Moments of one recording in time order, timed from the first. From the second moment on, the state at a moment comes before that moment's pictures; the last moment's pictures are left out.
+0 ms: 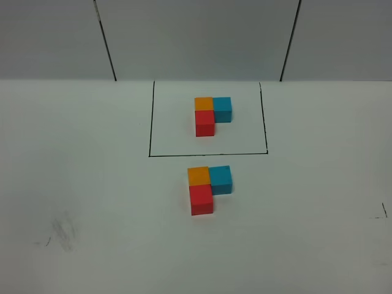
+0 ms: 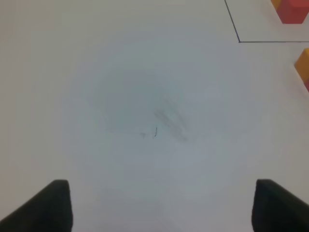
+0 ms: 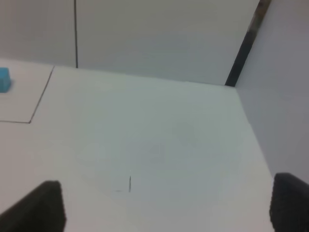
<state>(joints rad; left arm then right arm) -0.02 -0.01 -0.51 -0.03 1.07 -0.01 0.01 0.00 -0.72 -0.10 1.09 -0.11</state>
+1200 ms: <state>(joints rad) -0.02 -0.01 -0.51 -0.03 1.07 -0.01 0.01 -0.01 -0.50 -0.05 1.07 -0.04</state>
